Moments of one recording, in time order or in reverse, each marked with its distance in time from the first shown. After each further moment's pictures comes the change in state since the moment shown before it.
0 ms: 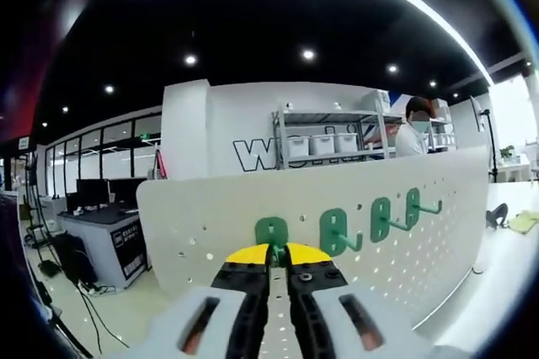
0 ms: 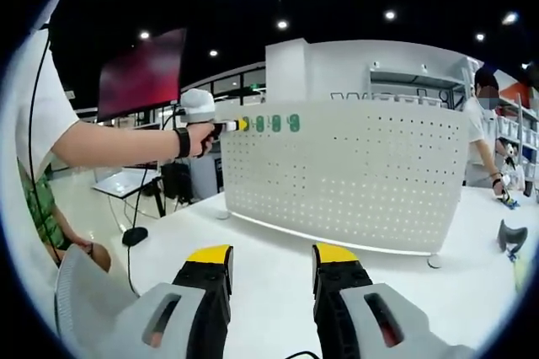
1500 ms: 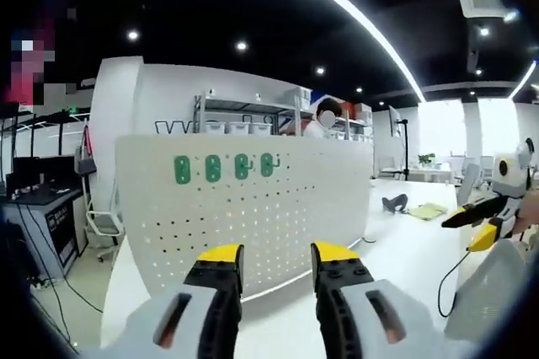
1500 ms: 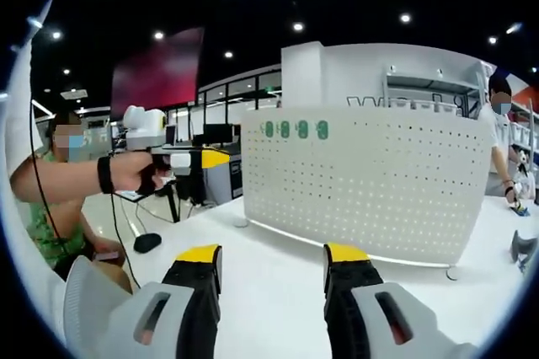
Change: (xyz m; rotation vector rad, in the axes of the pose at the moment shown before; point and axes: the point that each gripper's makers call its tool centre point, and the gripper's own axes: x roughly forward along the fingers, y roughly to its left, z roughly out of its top) left arm -0.201 -0.079 -0.033 -0.092 0.099 -0.511; right arm 0.022 0.043 0.016 -0.010 -0.024 0.066
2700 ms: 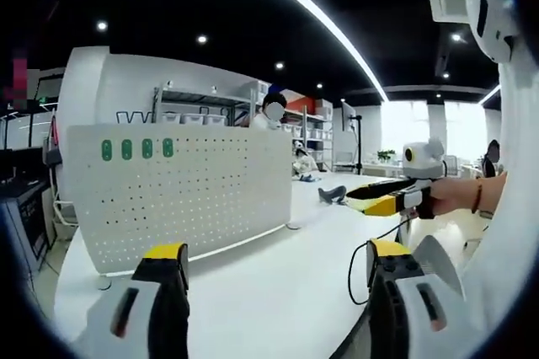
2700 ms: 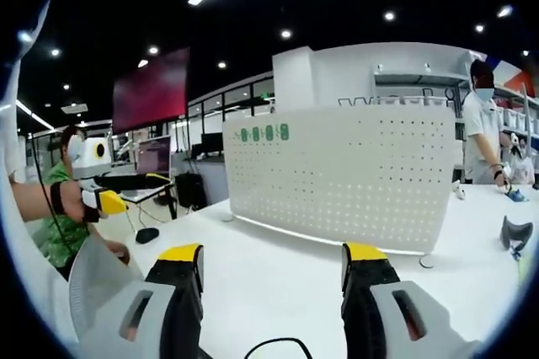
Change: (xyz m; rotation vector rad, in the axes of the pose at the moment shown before) left arm -0.059 -0.165 -0.030 -0.016 0.038 -0.142; right arm -0.084 -0.087 -0.019 0.047 -0.028 0.018
